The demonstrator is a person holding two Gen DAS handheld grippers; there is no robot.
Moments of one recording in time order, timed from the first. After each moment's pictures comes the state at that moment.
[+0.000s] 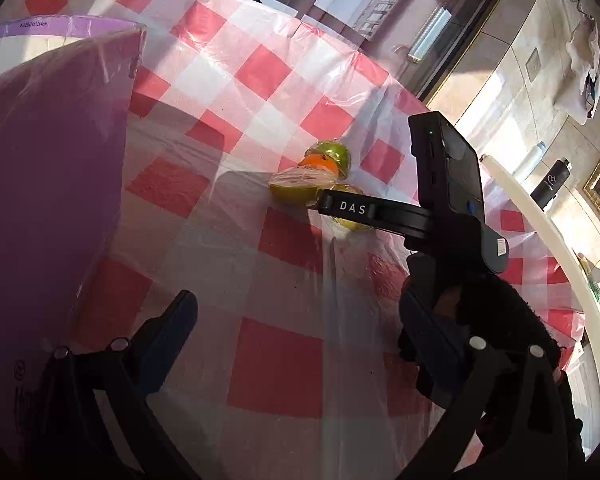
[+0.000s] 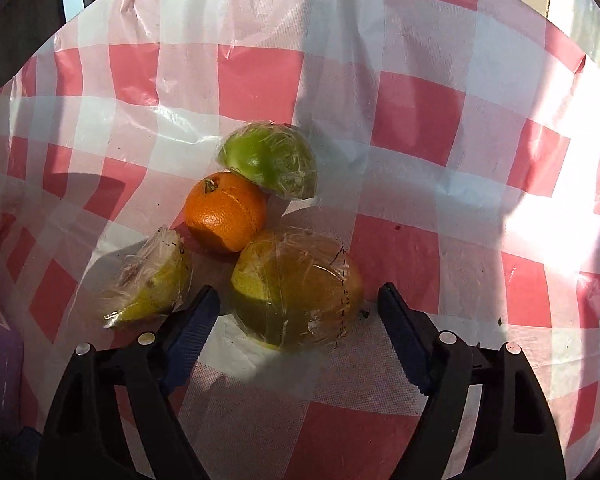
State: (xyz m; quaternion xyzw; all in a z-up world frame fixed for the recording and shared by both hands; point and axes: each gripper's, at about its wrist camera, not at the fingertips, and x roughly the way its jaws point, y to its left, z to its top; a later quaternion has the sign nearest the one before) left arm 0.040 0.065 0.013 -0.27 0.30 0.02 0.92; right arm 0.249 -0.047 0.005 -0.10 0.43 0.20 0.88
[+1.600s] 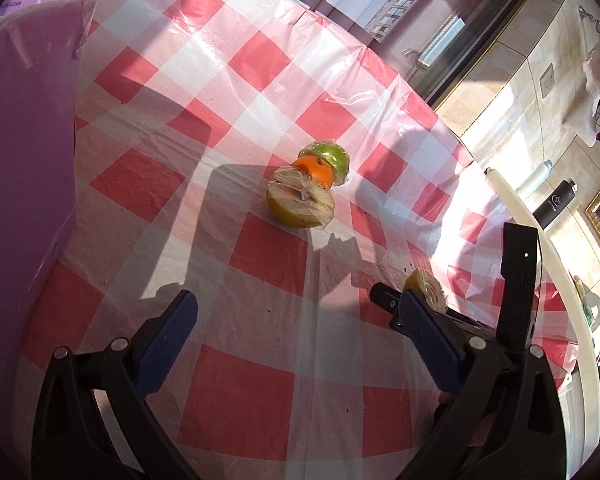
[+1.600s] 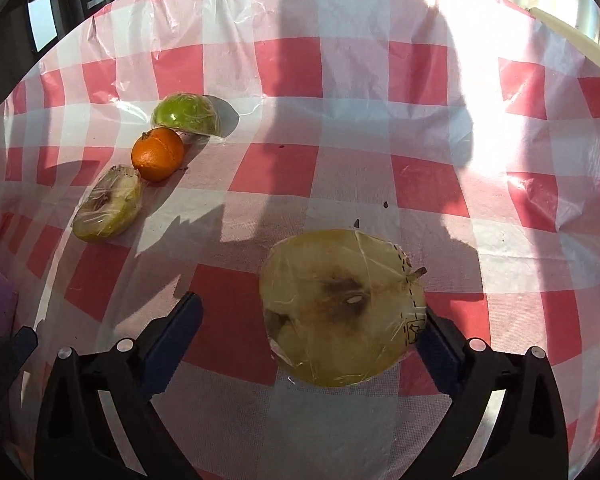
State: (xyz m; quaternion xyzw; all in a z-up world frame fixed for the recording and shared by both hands) left arm 0.071 0.058 0.011 -0.30 0.30 0.02 0.90; right arm 0.208 -0.130 -0.003 -0.07 0.44 0.15 0.89
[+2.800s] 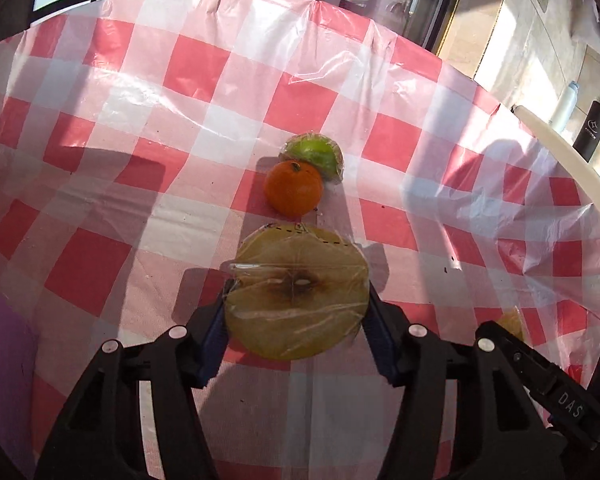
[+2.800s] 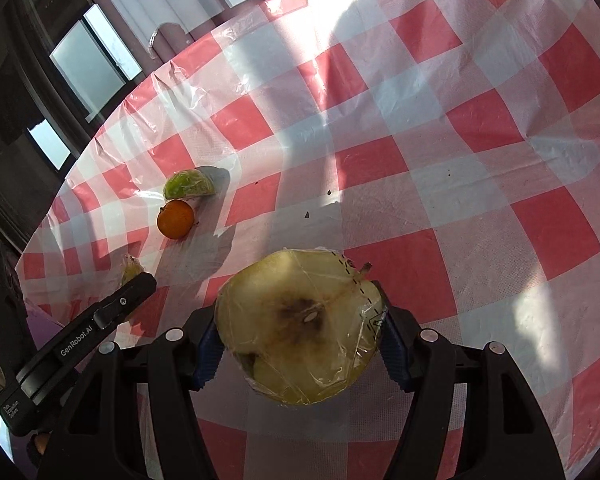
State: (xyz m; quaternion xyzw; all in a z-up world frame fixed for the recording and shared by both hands) left arm 0.130 0.023 0.018 -0.17 0.33 0.05 0.93; right arm 0.178 -0.209 -0.004 0.16 0.40 0.19 0.88
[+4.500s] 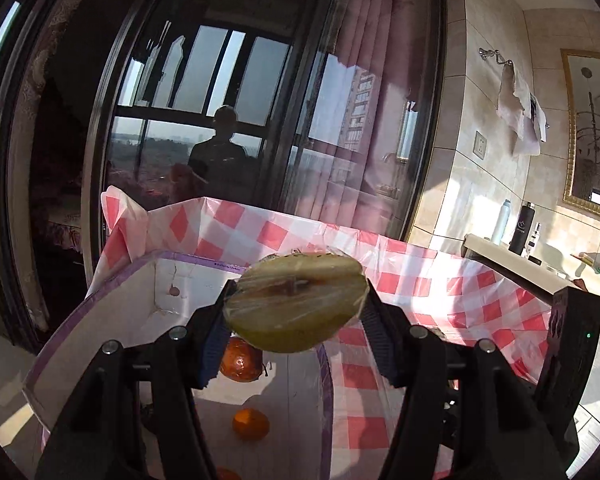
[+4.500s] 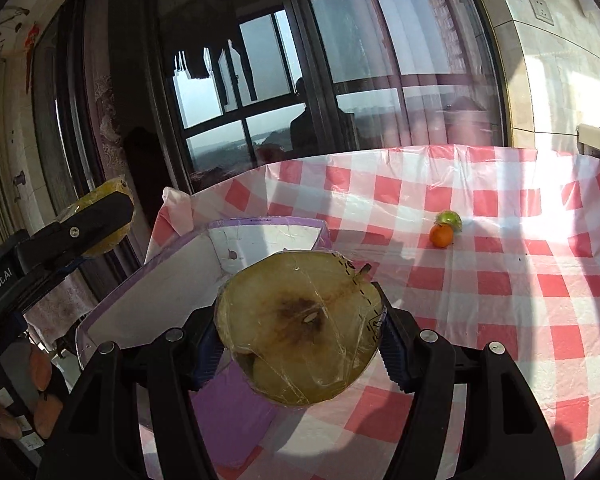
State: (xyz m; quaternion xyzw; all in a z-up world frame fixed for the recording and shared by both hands) left arm -0.217 0.106 0.170 -0.12 0.10 0.12 0.98; right arm -0.106 -0.042 0.119 0.00 0.22 0.38 0.90
